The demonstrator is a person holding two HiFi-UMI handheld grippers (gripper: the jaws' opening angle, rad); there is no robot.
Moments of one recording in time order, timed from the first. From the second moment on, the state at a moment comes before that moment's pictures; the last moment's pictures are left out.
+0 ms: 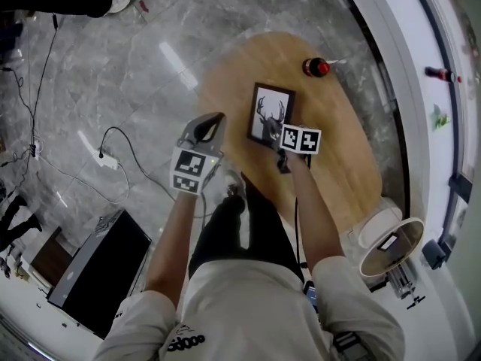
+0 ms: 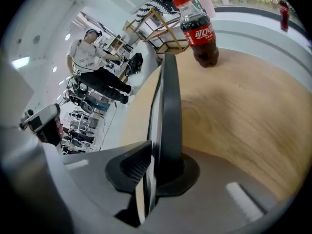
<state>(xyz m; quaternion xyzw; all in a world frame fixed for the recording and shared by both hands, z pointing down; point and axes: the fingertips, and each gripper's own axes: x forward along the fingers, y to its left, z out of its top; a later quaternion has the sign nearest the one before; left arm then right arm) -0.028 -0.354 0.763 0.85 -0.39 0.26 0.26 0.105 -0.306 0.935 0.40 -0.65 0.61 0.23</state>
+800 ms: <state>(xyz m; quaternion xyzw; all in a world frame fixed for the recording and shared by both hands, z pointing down) -0.037 -0.340 0.772 0.84 -0.38 0.25 0.28 0.130 -0.295 0.975 0.39 -0.63 0.62 0.25</state>
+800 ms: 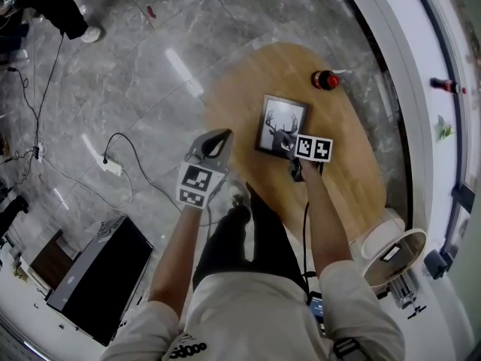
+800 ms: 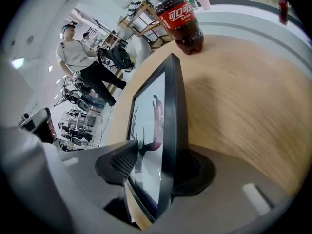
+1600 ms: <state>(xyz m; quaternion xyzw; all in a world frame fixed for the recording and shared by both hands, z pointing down) -0.049 -0.317 0.743 0.85 -0.38 0.26 0.25 0.180 -0.266 0.958 0.45 -0.62 0.57 0.30</state>
